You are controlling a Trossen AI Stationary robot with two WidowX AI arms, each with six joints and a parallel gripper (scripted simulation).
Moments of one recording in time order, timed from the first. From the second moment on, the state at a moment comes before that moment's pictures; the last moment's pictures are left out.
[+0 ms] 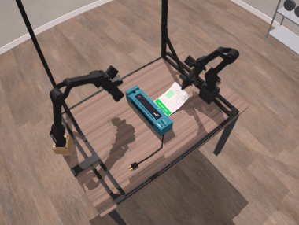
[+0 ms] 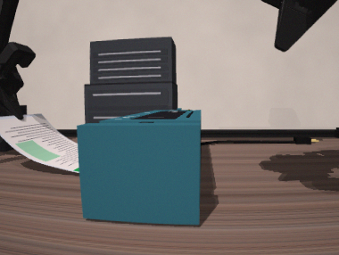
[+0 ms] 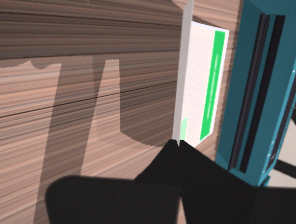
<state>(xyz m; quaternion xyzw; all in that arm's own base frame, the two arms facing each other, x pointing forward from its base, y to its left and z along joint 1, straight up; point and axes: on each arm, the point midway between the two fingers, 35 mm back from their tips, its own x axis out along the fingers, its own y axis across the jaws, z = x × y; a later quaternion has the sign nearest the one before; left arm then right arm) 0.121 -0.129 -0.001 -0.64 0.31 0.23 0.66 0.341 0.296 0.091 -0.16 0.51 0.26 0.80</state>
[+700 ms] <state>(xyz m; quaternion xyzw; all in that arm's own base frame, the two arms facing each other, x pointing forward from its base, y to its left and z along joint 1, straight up) 0.121 -0.131 -0.003 -0.64 0.31 0.23 0.66 0.341 0.296 0.091 -0.16 0.51 0.26 0.80</state>
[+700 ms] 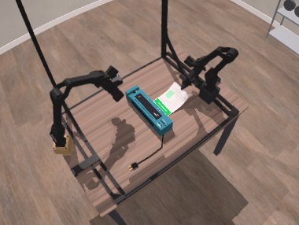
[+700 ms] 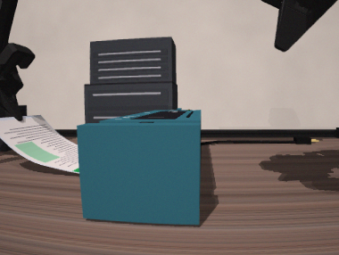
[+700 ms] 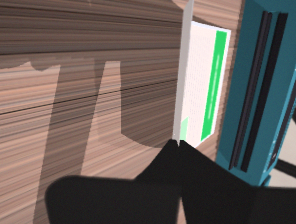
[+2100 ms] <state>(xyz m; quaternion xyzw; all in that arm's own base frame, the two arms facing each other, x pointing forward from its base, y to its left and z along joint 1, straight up) 0.121 -0.131 -0.003 -0.64 0.31 0.23 0.66 0.341 0.296 0.091 -0.16 0.51 0.26 0.80</state>
